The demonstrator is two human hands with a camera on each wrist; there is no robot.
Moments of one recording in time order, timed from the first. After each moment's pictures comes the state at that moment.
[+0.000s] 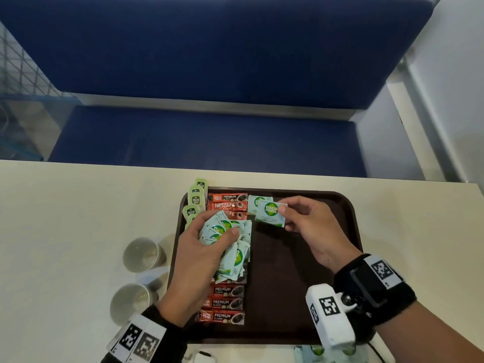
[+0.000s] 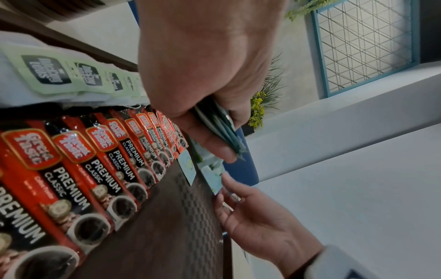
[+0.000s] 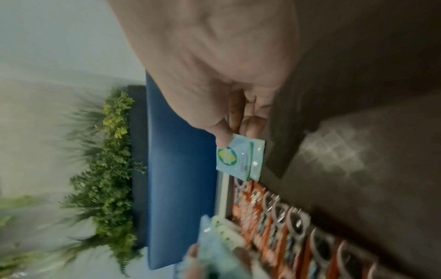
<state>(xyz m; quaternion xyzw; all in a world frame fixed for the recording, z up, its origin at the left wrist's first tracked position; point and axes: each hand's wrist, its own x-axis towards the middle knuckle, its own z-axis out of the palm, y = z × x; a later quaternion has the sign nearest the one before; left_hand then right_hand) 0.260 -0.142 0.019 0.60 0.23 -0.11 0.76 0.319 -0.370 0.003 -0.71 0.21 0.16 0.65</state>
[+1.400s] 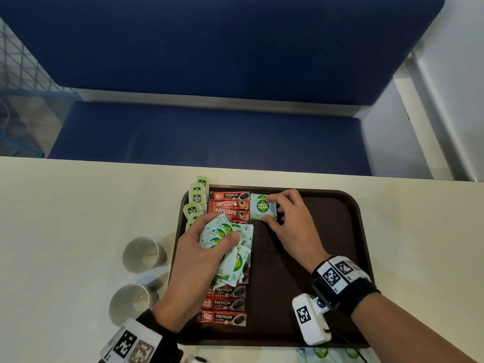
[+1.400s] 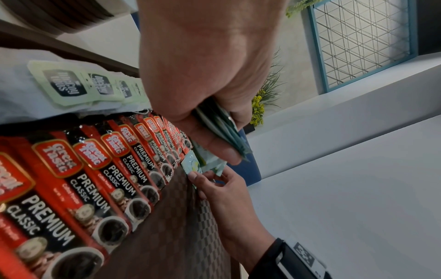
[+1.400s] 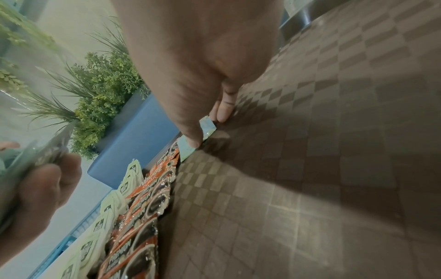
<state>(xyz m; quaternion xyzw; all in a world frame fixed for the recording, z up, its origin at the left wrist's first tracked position) 0.258 -0.137 0.017 0.61 0.24 -0.14 0.74 0.325 -0.354 -0.058 -0.93 -0.03 0.05 0.36</state>
